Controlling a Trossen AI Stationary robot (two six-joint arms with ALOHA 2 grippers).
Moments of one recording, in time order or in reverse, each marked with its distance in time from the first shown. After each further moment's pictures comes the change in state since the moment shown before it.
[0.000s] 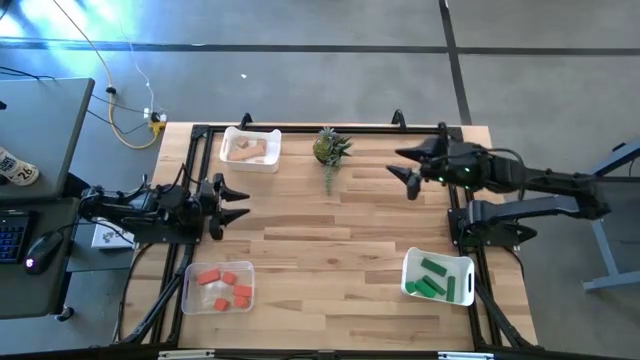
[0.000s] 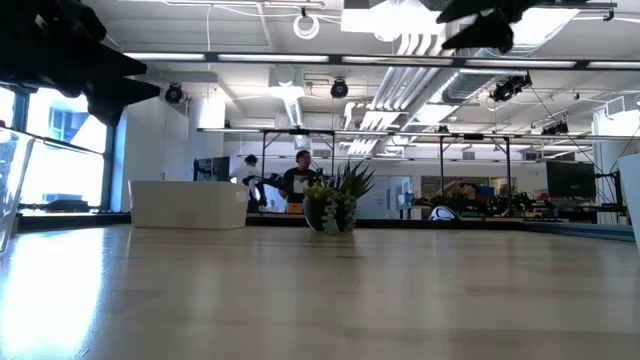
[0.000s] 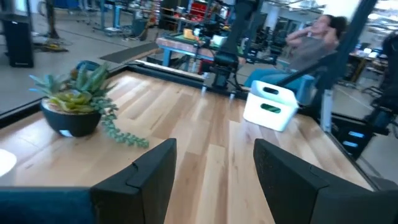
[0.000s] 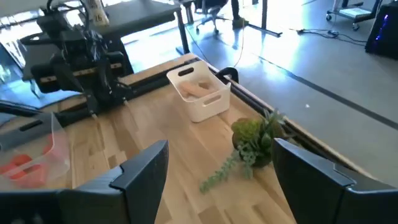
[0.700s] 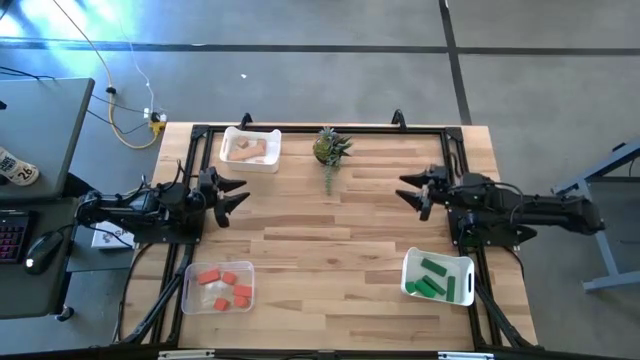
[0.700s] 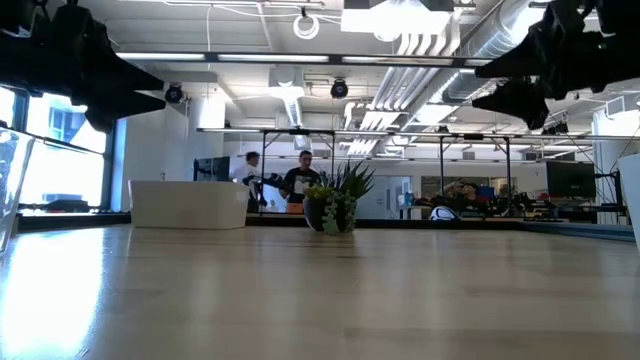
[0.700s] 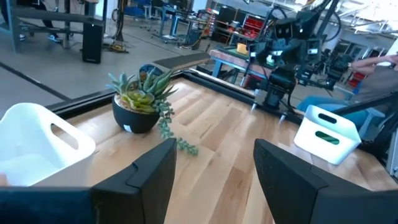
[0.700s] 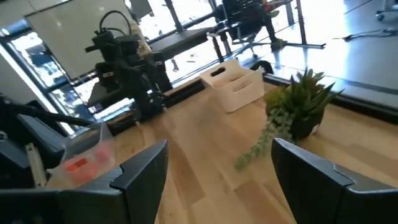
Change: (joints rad) left arm 0.081 0.000 0.000 -0.008 -0.164 -0.078; right arm 0.001 -0.470 -0.650 0.405 -0.127 0.131
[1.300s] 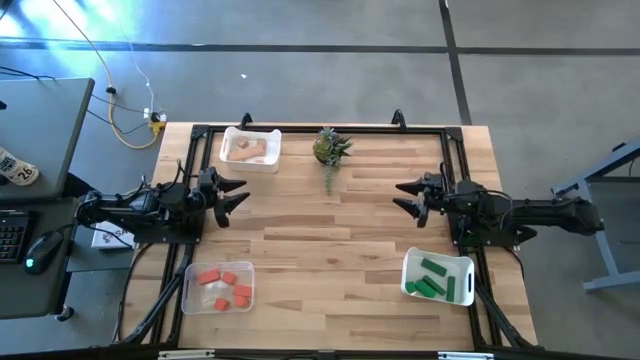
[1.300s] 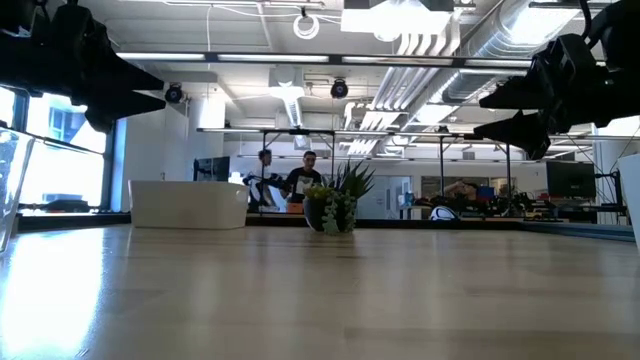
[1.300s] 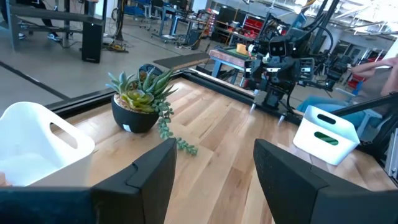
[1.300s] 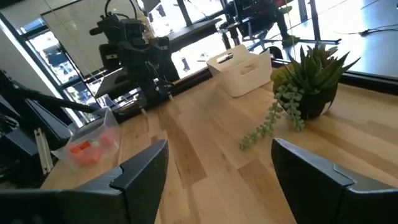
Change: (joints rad) left arm 0.000 0.000 0.000 0.000 0.000 -0.009; right arm 0.000 -0.025 -0.194 0.187 -0.047 0.006
